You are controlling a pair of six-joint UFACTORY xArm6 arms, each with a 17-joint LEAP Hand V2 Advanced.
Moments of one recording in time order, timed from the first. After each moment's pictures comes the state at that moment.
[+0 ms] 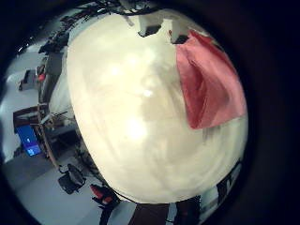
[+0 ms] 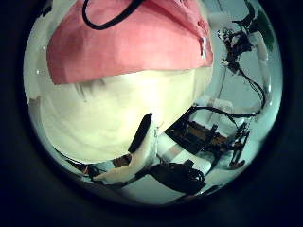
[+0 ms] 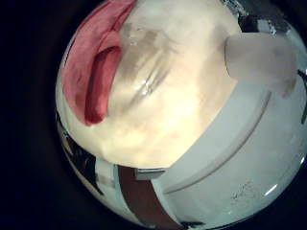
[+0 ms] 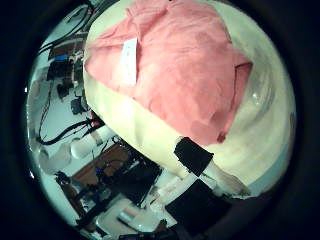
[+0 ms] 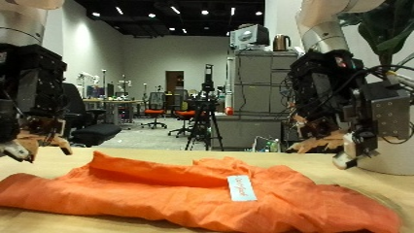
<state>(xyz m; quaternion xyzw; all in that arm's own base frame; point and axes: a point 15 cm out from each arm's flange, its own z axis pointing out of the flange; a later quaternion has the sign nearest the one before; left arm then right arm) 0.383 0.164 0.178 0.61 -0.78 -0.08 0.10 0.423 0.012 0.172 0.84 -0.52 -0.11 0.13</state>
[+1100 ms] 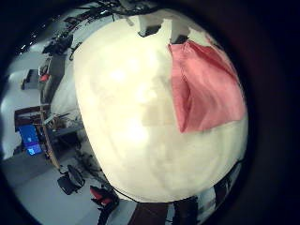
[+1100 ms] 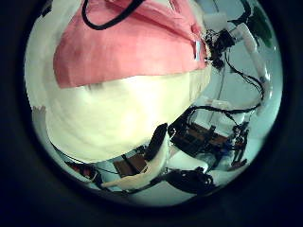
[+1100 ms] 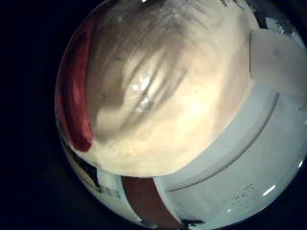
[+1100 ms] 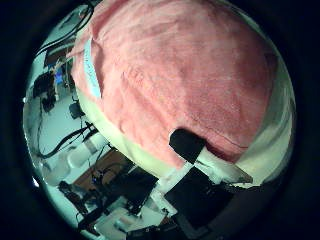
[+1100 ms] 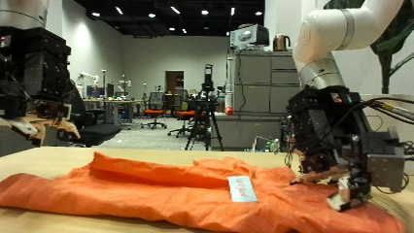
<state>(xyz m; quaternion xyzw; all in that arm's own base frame) 0.387 0.155 0.209 0.61 -0.79 -0.06 0.08 0.427 0.008 0.127 0.83 -0.53 -0.12 0.15</state>
